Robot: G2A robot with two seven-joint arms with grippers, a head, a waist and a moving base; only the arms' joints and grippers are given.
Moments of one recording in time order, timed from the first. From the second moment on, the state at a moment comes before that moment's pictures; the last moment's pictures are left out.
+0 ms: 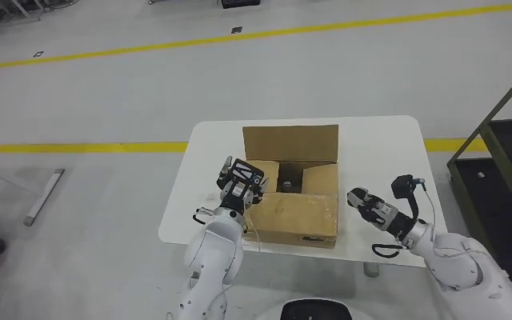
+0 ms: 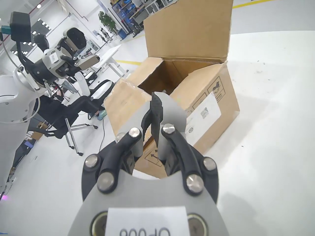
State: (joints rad) left arm 1.30 -1.48 -1.27 -1.91 1.96 -0.23 -0.48; right arm -1.48 -1.18 1.51 -1.66 -0.54 -0.58 0.40
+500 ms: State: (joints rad) left arm 1.30 -1.48 -1.27 -1.91 1.96 -0.23 -0.48; right arm -1.37 -1.19 1.40 -1.59 -0.67 -0.53 0.42
